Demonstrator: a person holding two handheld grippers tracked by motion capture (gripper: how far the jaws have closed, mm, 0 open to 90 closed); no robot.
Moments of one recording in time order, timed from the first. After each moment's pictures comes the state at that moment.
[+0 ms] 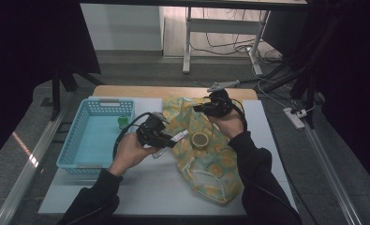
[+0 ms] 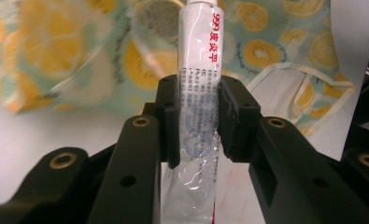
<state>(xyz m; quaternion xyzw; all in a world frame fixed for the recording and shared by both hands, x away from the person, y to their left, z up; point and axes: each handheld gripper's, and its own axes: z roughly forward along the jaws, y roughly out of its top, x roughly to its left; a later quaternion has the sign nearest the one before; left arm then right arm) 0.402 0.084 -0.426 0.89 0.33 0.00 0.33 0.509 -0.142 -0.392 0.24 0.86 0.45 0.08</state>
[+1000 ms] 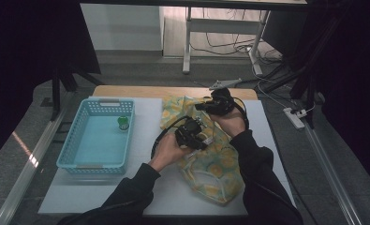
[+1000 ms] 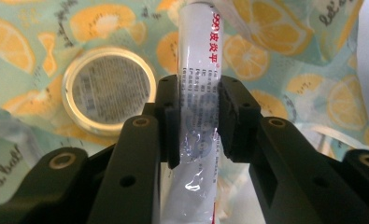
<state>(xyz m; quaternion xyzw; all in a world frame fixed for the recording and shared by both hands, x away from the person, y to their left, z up) 0.442 -0.009 -0.459 0.90 0.30 0.00 0.32 0.512 -0.147 -0.387 0.24 0.85 0.45 0.09</state>
